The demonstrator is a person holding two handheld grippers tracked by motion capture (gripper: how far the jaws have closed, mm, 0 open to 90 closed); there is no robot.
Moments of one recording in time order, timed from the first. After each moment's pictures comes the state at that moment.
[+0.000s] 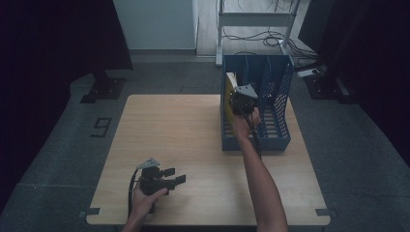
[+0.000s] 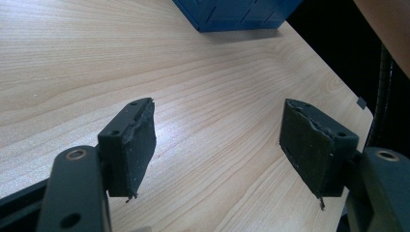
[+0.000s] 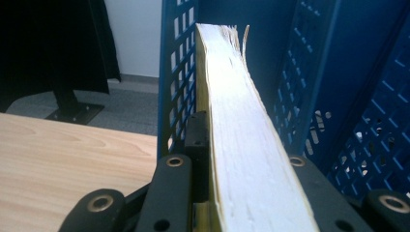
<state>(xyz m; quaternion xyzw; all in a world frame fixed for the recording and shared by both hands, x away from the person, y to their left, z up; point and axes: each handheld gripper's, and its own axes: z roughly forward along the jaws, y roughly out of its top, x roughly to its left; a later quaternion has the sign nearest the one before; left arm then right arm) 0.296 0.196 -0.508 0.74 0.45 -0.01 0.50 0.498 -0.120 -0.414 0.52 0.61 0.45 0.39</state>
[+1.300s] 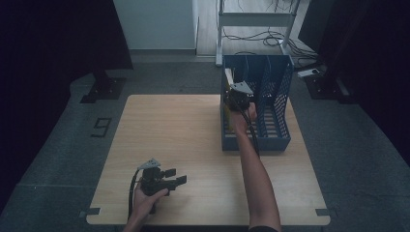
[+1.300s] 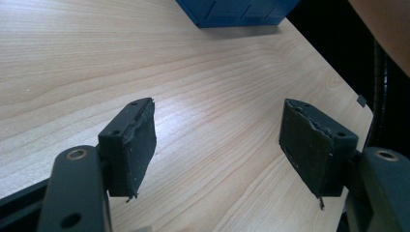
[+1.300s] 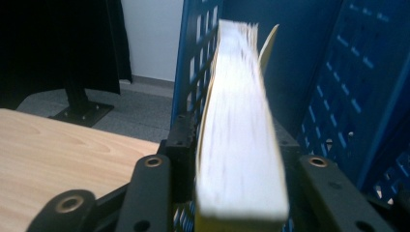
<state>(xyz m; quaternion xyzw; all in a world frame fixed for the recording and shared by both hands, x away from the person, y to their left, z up) 0.295 0.193 -0.511 0.75 0.45 -0.01 0.50 0.522 -0.112 -0.424 0.49 0.63 0.46 0.39</state>
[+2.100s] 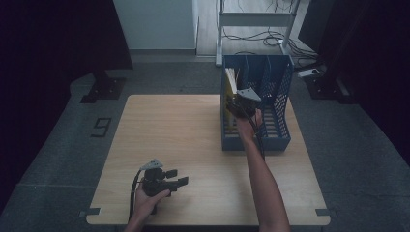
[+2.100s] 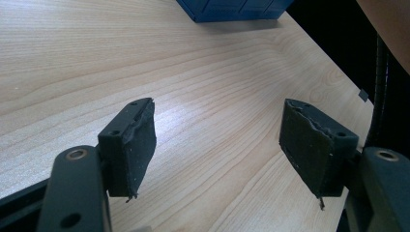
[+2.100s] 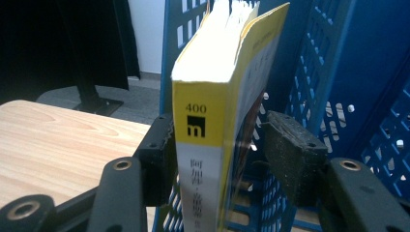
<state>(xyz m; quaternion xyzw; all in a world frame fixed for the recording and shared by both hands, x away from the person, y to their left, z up) 0.294 0.188 -0.512 0.75 0.44 -0.01 0.49 0.499 -0.132 -0.430 0.49 0.63 0.47 0.37</state>
